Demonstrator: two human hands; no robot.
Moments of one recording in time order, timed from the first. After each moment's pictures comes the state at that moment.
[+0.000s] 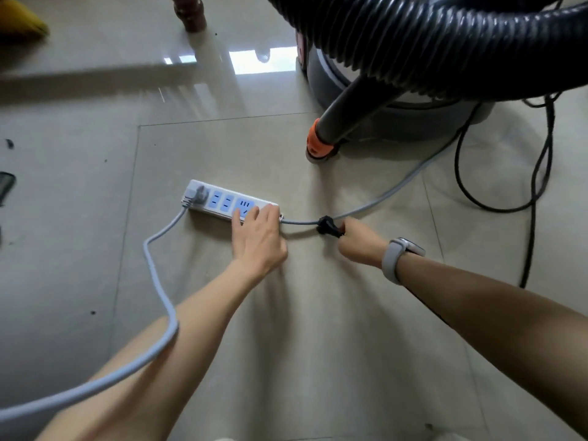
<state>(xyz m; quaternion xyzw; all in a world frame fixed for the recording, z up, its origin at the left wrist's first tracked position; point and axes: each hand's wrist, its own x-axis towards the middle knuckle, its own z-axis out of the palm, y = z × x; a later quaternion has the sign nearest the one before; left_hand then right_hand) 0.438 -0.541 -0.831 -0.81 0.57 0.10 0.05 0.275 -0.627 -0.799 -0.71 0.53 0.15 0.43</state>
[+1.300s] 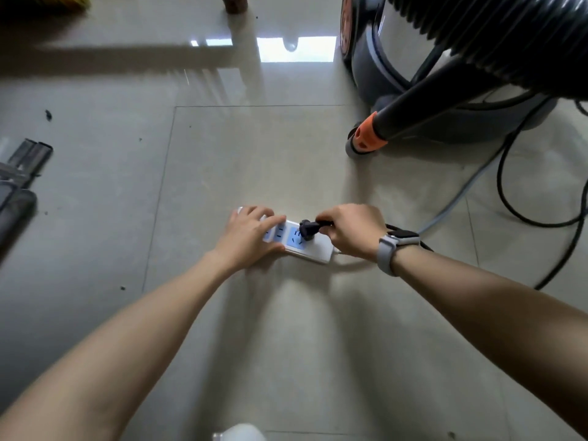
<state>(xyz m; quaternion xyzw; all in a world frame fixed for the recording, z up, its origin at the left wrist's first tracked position) 0.516 -0.499 -0.836 -0.75 0.63 0.20 -0.02 0.334 -0.611 -0.794 -0.91 0.35 0.09 0.20</state>
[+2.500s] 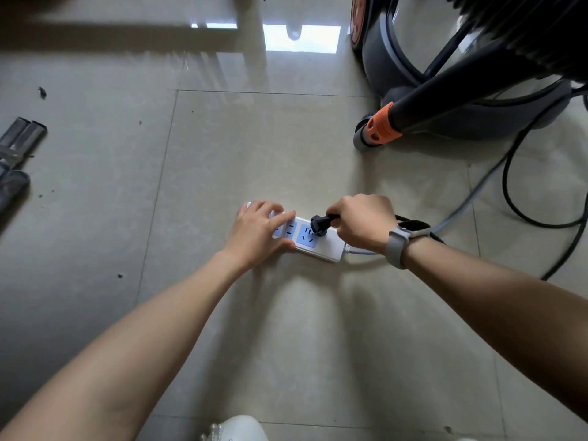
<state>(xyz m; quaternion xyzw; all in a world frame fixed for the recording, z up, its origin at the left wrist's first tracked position) 0.501 -0.494 -0.843 -0.75 0.63 0.17 -0.12 0.342 -0.612 -0.774 -0.91 0.35 0.18 0.13</state>
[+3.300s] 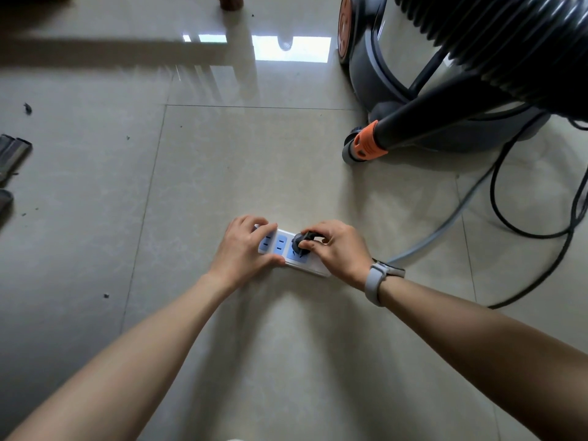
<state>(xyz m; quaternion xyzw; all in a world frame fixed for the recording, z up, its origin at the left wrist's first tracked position) 0.501 -0.490 -0.840 -0.77 0.59 0.18 -0.19 0.338 -0.587 -0.810 -0.80 0.43 -0.05 0.42</state>
